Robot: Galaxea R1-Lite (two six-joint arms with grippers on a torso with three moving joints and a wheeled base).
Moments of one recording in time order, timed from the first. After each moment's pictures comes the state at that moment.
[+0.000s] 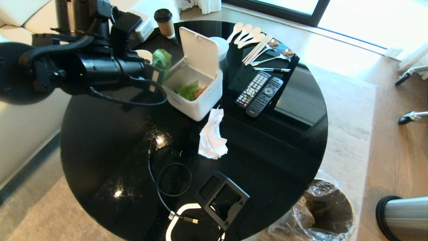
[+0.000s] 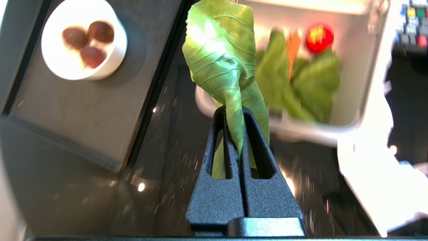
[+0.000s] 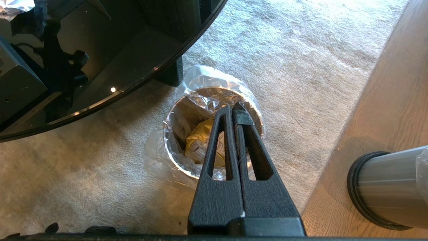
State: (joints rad) left arm -0.42 1.70 -1.48 -0.01 0.20 0.26; right arm 0.01 0.00 0.00 0.00 0.05 -0.03
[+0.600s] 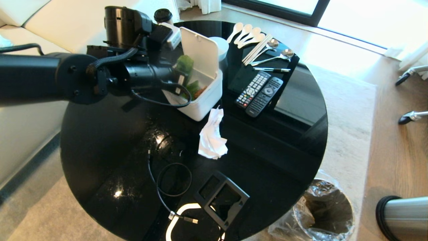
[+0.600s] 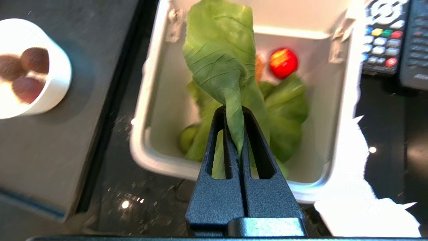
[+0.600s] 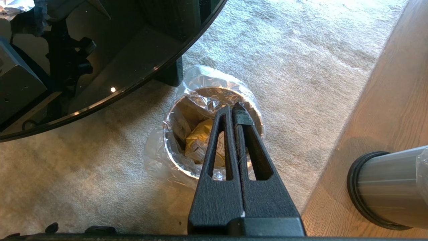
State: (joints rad) left arm -0.47 1.86 -1.60 -0.04 0.15 0.25; right arm 0.01 0.00 0.00 0.00 0.05 -0.03
